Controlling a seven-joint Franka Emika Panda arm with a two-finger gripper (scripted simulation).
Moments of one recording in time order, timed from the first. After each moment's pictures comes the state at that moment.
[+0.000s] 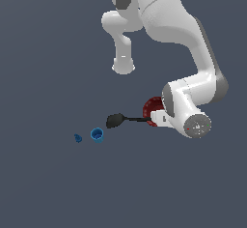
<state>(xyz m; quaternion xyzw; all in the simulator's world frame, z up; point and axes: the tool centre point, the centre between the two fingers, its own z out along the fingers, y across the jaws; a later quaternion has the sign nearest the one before) -0.050 0.232 0.101 -0.93 -0.03 0.36 0.08</state>
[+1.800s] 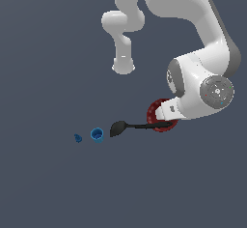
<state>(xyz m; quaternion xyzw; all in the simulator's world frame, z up) -0.010 0.235 0.160 -0.97 -0.09 0.22 0.09</state>
